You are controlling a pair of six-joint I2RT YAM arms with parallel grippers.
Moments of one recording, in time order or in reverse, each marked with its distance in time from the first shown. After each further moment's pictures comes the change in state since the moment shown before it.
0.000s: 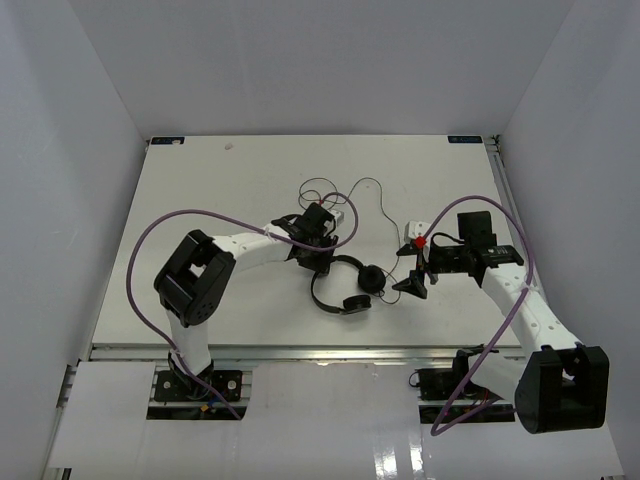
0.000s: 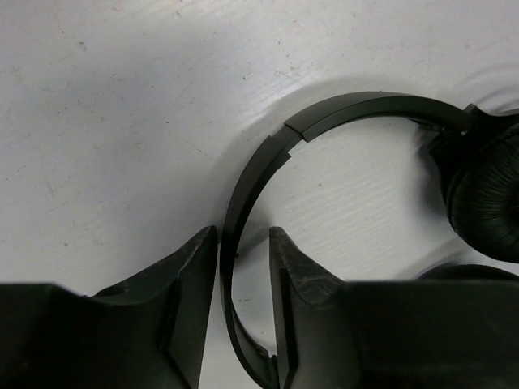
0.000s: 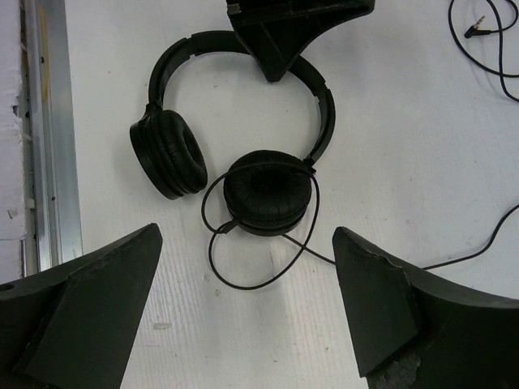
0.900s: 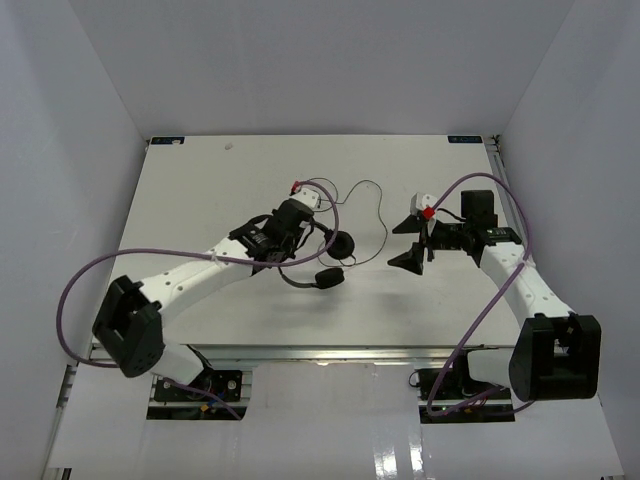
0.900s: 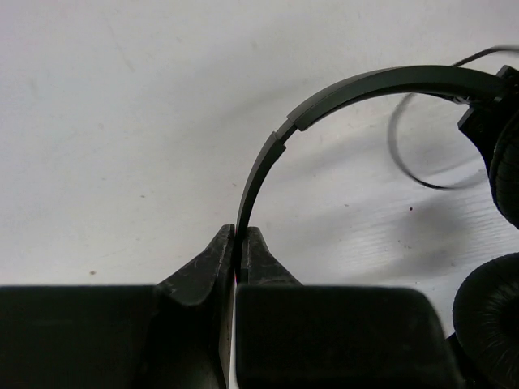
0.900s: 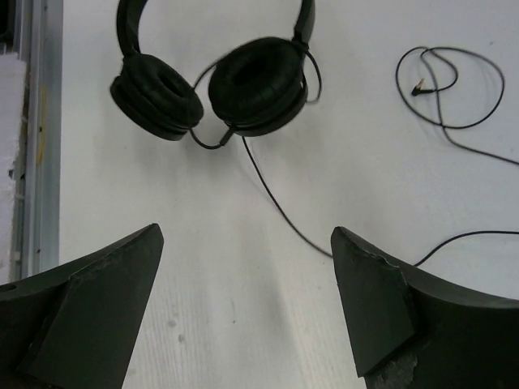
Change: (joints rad) left arm -0.044 -0.401 -0.093 -0.123 -0.545 0.195; right arm -0.046 0.145 0.109 0.155 -0.136 0.135
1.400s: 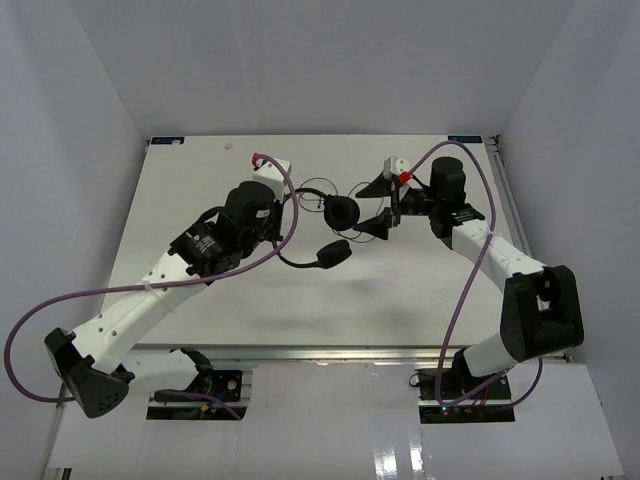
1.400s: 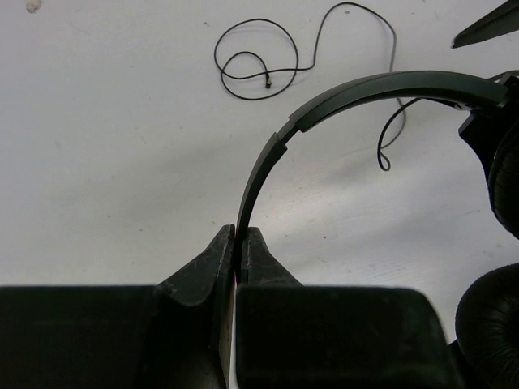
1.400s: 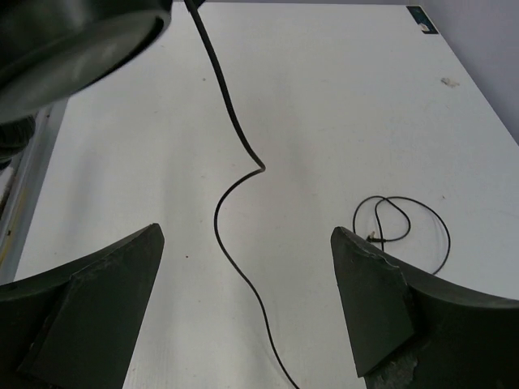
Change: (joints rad) left arm 0.010 -0.295 0.143 -0.094 0.080 -0.069; right arm 0.193 0.234 0.135 0.701 -0.025 0.518
